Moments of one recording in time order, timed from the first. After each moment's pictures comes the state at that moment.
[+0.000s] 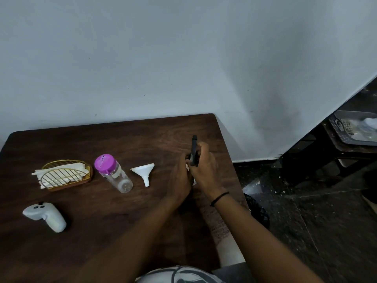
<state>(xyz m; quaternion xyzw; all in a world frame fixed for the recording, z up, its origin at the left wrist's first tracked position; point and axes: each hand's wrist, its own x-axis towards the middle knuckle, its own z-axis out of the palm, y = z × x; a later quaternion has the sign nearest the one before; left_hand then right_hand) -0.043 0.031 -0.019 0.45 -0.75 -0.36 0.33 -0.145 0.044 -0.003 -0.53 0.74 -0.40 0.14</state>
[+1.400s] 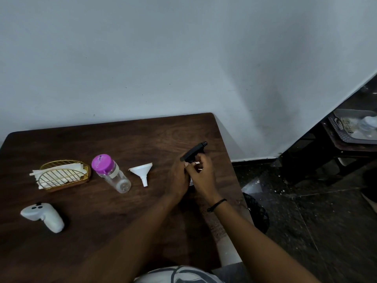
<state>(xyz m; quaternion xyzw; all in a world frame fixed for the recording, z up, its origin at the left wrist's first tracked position) -0.046 0.029 -0.030 0.52 -0.72 -0.36 0.28 -0.139 0.059 -0.024 -0.39 0.71 -0.52 0.27</state>
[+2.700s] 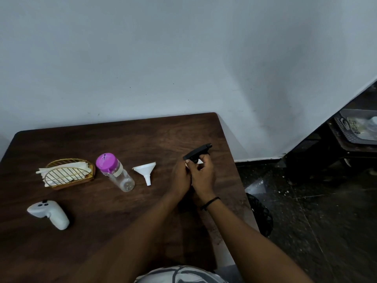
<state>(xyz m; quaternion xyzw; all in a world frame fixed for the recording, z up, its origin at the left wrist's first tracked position) -0.047 0.020 -0.029 0.48 -0.71 -0.40 0.33 -0.122 0.050 -0.030 -0.32 0.72 -0.56 0.26</state>
